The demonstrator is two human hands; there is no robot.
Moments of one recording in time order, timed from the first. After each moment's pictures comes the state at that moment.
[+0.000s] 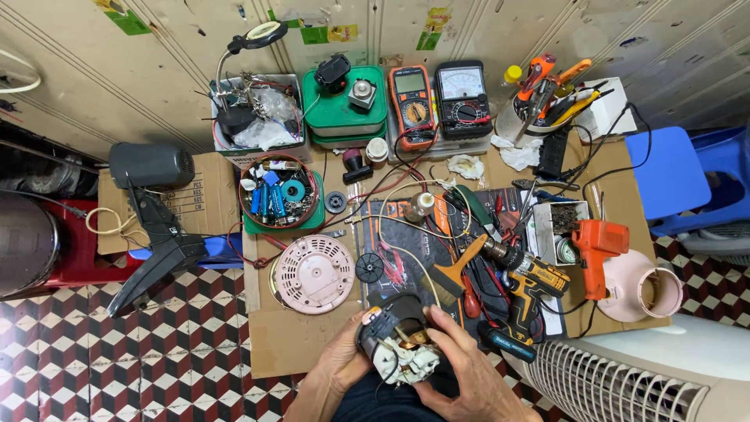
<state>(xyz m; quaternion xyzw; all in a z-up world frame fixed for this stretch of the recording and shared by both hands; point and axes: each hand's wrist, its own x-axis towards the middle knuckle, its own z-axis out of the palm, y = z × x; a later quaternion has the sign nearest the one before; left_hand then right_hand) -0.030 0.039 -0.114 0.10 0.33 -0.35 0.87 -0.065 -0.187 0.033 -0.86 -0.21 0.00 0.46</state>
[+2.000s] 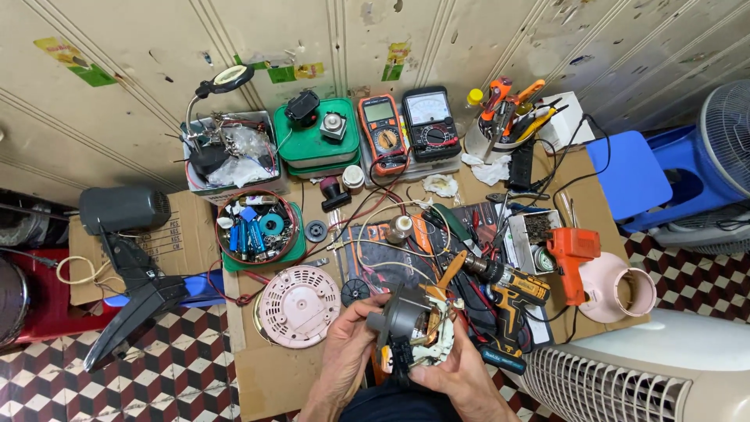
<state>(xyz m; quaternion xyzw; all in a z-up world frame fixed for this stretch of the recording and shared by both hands) 0.025 0.010 -0.019 0.31 0.09 -0.24 0.92 -0.029 -0.175 0.056 -0.50 0.21 0.17 0.83</state>
